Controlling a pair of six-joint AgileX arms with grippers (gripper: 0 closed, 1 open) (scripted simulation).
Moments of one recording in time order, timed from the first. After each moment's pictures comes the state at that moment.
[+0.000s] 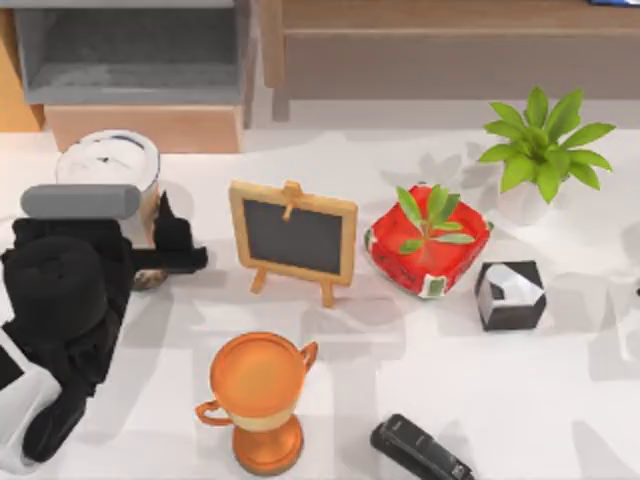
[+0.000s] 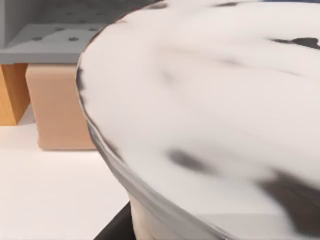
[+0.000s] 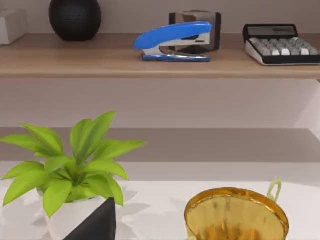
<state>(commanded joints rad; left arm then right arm) -0.38 1.86 0.33 1.32 -0.32 -0.07 0.00 0.00 0.00 0.00 0.00 0.00</state>
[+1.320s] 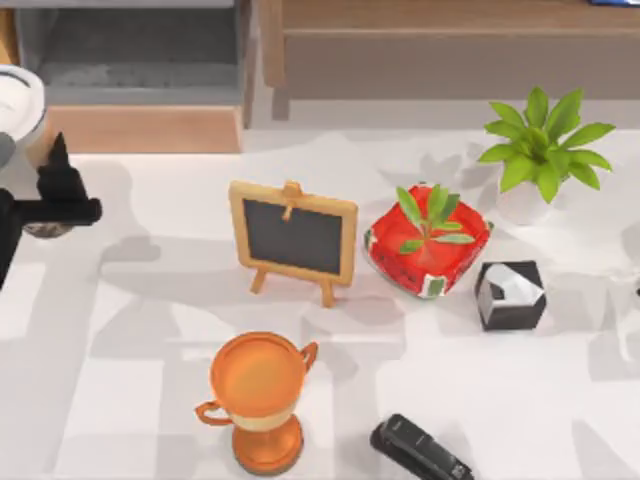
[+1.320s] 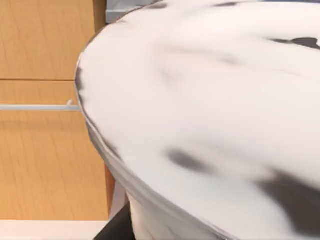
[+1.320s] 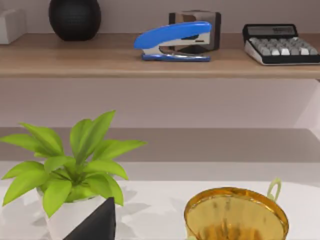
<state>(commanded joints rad) -0.06 1.50 0.29 1.13 -0.03 0.00 0.00 0.00 0.00 0.00 0.00 0.00</state>
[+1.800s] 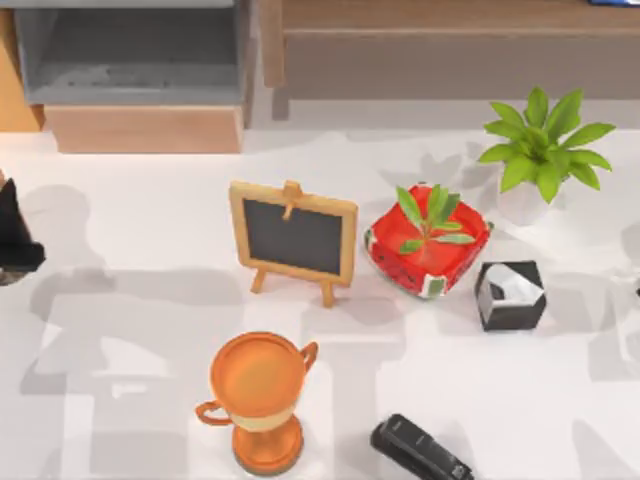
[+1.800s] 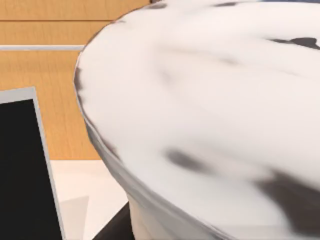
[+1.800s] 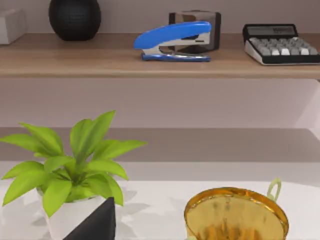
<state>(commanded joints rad) 0.15 1.35 0.20 0.98 0.18 0.04 0.00 0.00 0.00 0.00 0.00 0.00</state>
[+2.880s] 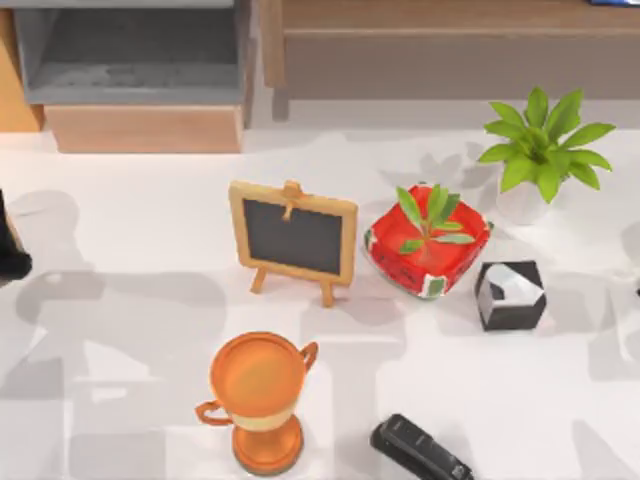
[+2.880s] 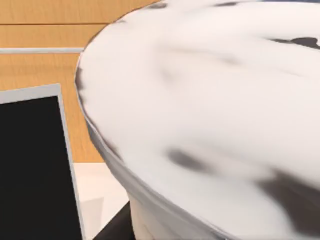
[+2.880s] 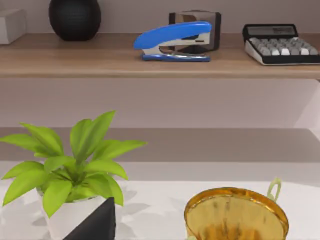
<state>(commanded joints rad) 0.20 1.41 0.17 1.09 0.23 0.05 0.00 0.00 0.00 0.00 0.00 0.00</state>
